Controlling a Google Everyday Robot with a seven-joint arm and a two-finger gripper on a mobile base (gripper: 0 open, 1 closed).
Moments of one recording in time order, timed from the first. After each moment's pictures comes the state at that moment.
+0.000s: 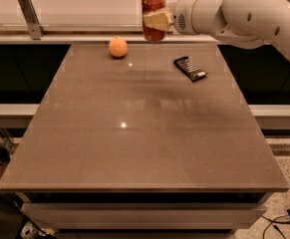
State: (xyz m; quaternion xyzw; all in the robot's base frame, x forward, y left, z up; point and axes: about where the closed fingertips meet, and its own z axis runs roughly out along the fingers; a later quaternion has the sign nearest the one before) arm 0.744 -0.051 1.004 -0.32 0.72 0.17 0.60
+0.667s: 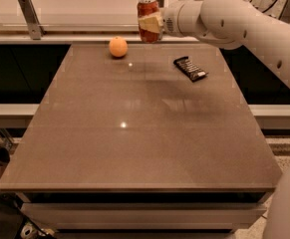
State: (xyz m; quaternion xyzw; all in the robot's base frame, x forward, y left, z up) arm 0.792 -0.038 0.980 -0.30 0.73 0.14 0.60
